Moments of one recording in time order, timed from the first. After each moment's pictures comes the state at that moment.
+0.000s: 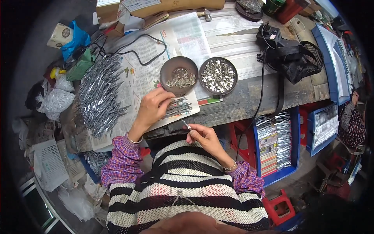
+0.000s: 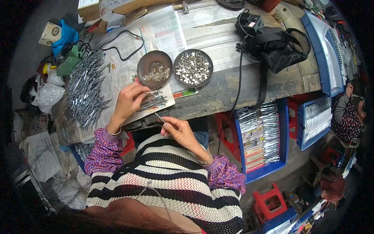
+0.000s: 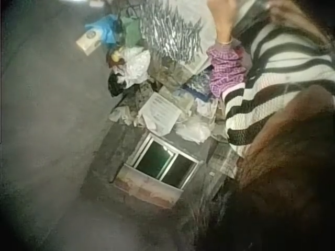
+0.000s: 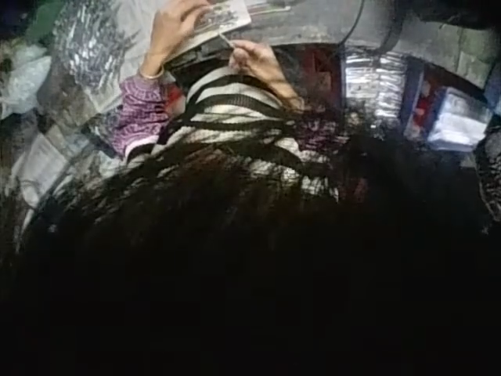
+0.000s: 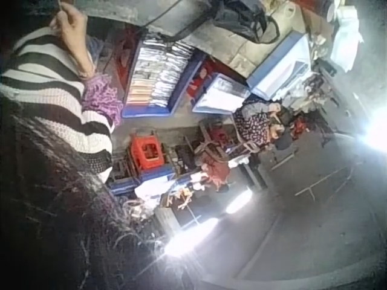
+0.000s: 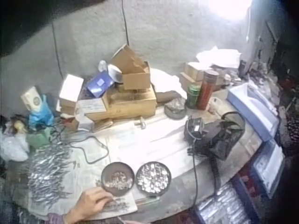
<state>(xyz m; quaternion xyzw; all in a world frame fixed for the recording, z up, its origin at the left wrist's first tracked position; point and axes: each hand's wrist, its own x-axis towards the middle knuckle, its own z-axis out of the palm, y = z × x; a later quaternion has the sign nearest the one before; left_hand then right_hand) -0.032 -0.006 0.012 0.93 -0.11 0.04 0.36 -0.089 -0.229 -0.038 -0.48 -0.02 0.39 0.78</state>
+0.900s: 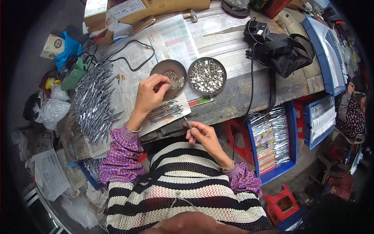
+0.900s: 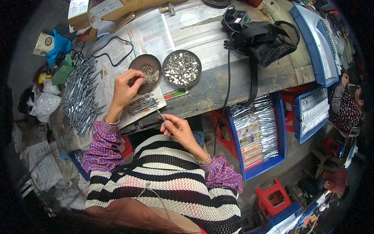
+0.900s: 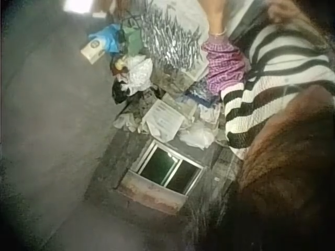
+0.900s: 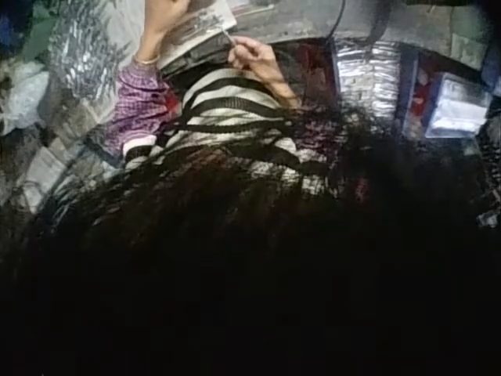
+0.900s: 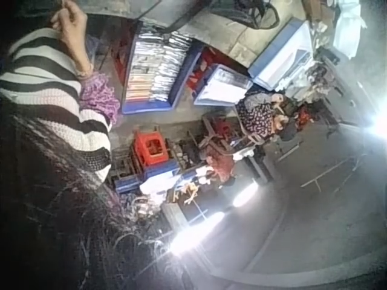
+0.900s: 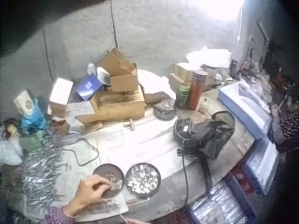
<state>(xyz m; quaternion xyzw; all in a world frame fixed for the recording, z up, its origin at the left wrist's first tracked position) 0.017 -0.023 0.013 0.91 -0.08 0.08 0.40 -0.083 -0.247 -0.037 -0.49 0.01 0.36 0.80</state>
